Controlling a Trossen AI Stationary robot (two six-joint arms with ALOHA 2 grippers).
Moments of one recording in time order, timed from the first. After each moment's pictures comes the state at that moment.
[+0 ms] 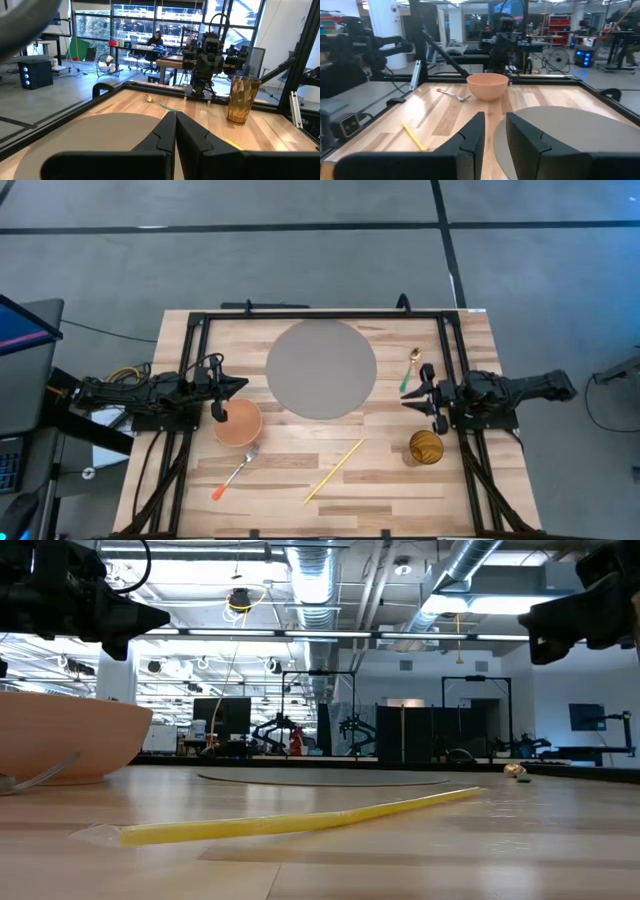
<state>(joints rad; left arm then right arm) -0.12 0.02 0.01 0.10 -0.33 -0.03 0.16 0.01 0.03 -0.02 0.08 -0.01</state>
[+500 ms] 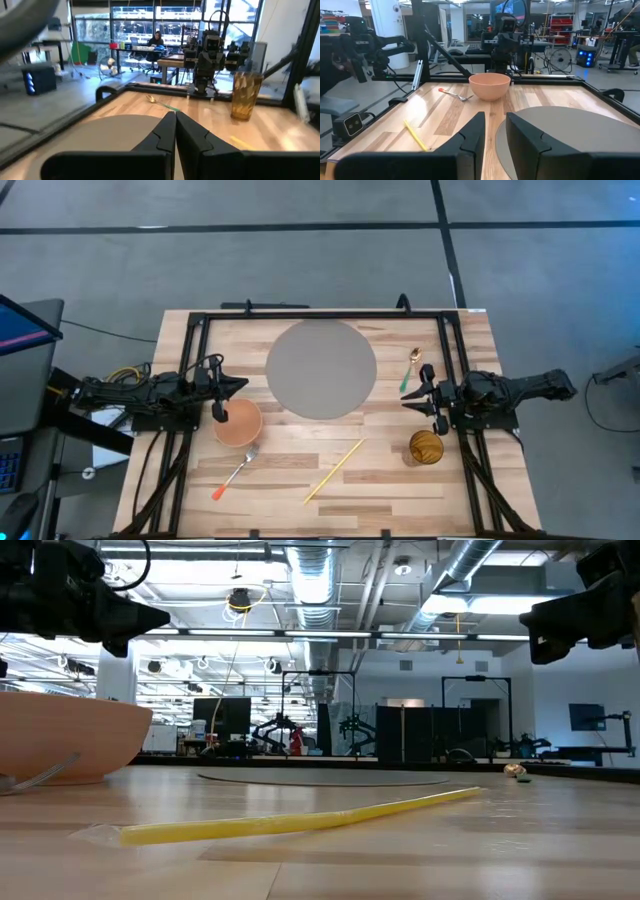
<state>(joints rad) -0.12 0.02 0.01 0.10 -0.33 0.05 0.16 0.01 0.03 -0.02 0.08 -0.01</state>
